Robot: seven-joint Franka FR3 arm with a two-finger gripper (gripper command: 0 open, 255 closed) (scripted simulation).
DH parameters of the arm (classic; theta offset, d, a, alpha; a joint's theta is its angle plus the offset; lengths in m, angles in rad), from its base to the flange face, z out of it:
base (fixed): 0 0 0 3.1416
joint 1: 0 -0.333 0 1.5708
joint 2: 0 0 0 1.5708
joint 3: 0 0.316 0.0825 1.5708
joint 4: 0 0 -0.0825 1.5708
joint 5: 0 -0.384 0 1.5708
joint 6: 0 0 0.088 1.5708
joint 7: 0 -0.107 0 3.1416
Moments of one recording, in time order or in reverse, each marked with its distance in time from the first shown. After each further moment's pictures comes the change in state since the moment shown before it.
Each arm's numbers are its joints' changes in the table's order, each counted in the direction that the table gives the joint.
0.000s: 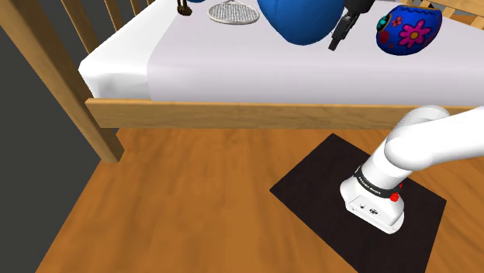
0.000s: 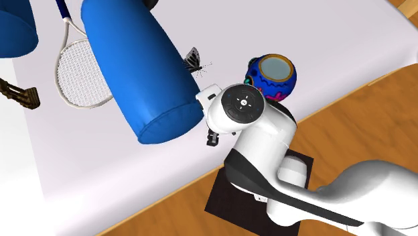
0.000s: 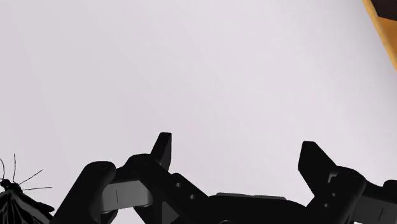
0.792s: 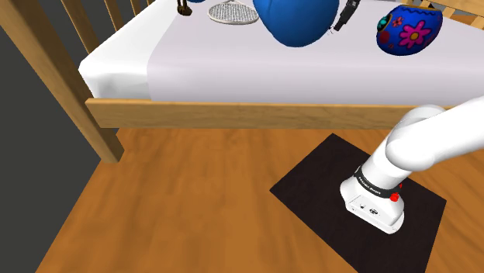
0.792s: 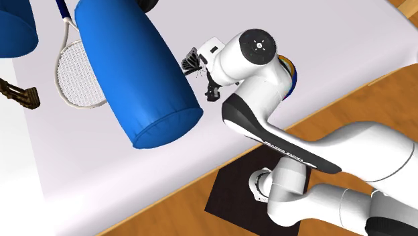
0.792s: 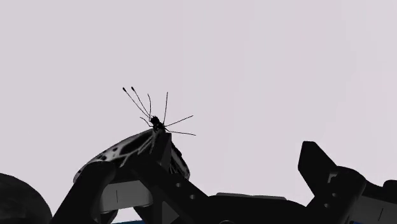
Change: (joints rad) arm -0.033 0.178 -0.260 0.140 0.110 -0.295 0.370
